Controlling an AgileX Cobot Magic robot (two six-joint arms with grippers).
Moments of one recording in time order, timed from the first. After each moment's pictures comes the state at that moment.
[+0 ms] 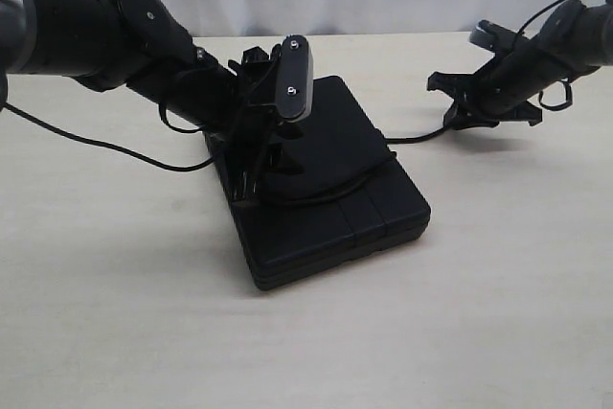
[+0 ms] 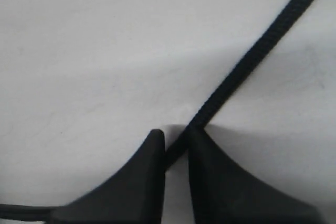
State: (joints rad) left arm -0.52 1.90 -1.20 -0.79 0.53 1.76; right arm -0.05 2.32 -1.60 0.46 0.63 -0.18
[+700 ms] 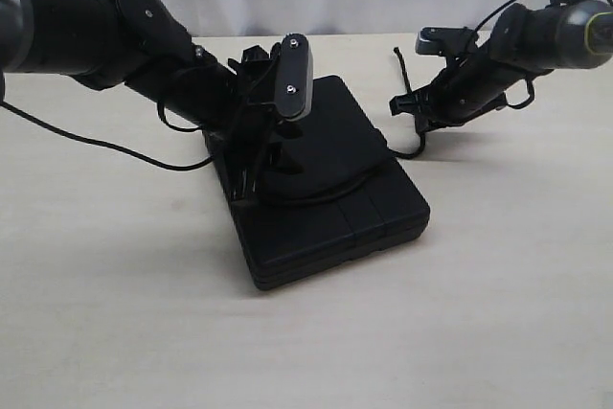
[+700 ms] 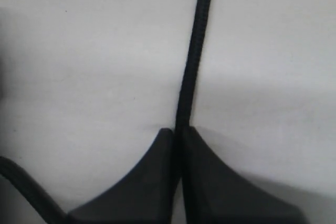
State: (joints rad) left arm -0.52 1.89 -1.20 -0.79 0.53 1.76; right arm 0.08 2.28 -1.58 0.33 0.56 -0.31
